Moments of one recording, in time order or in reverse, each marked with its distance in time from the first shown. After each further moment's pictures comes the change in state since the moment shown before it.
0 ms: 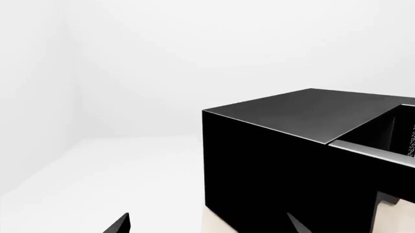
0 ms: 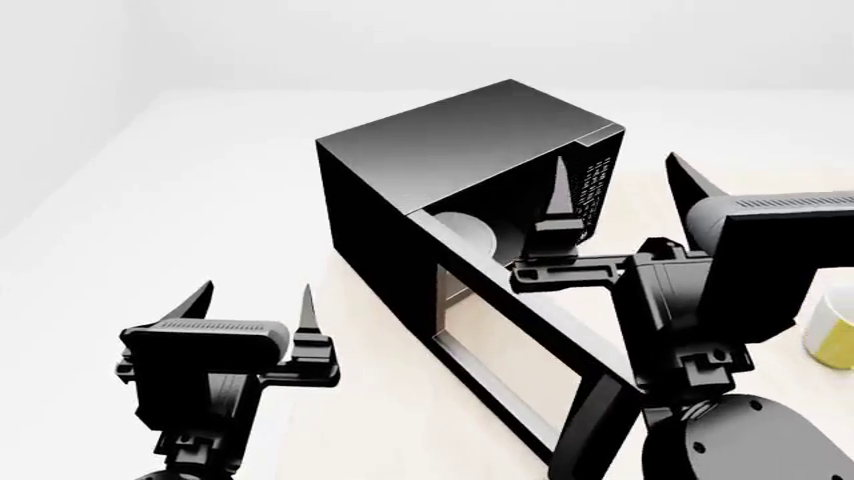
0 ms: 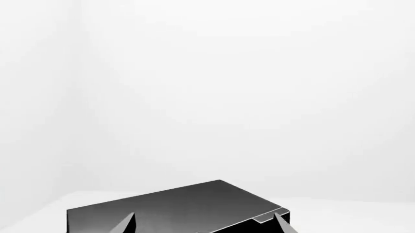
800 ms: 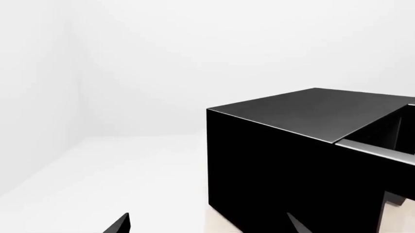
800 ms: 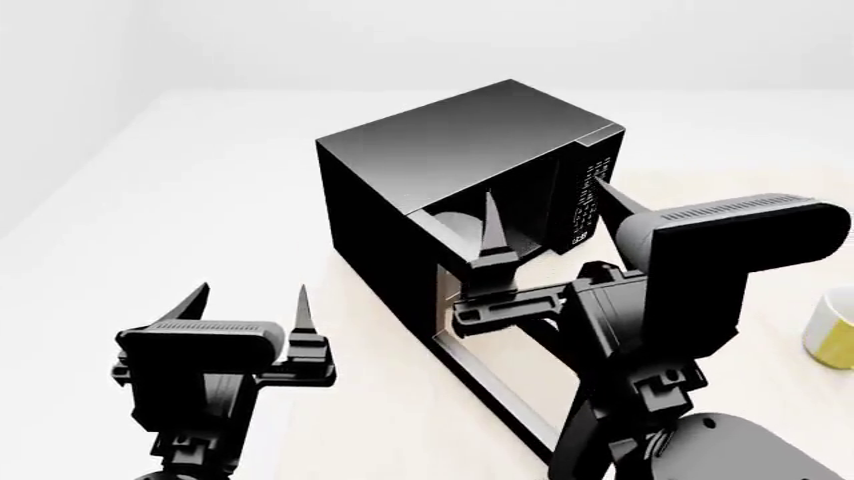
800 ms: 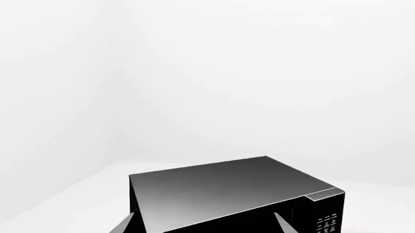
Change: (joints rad) left arm 0.005 -0.013 -0.003 -0.009 -0.018 0.014 -0.017; right arm 0.082 -0.090 0.053 -0.070 0.298 0.264 0.118
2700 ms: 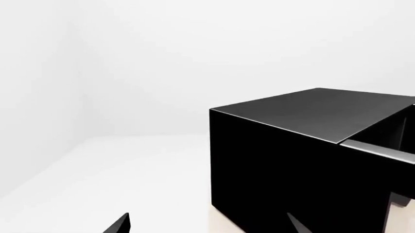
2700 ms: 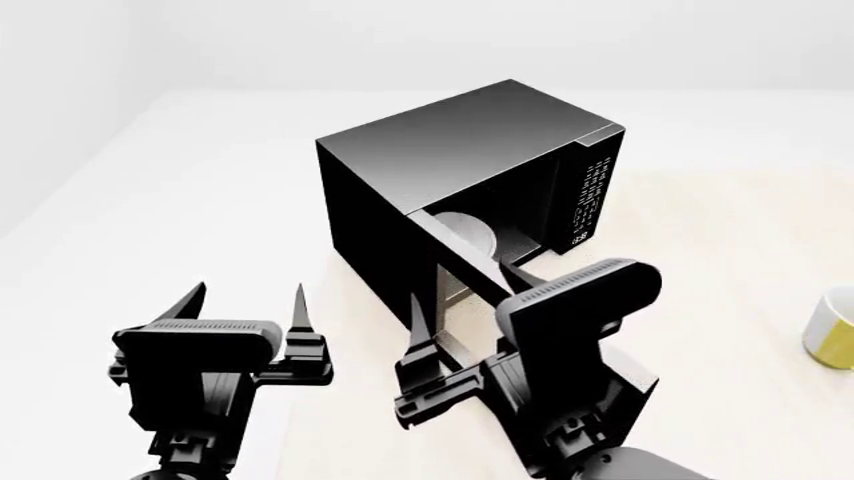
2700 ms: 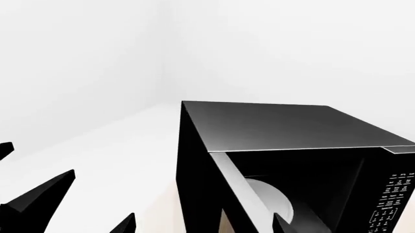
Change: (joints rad) left arm -0.006 -0.032 0.015 -0.010 -0.031 0.017 -0.037; right arm -0.122 0.176 -0.394 0.154 -0.049 -0.281 0.010
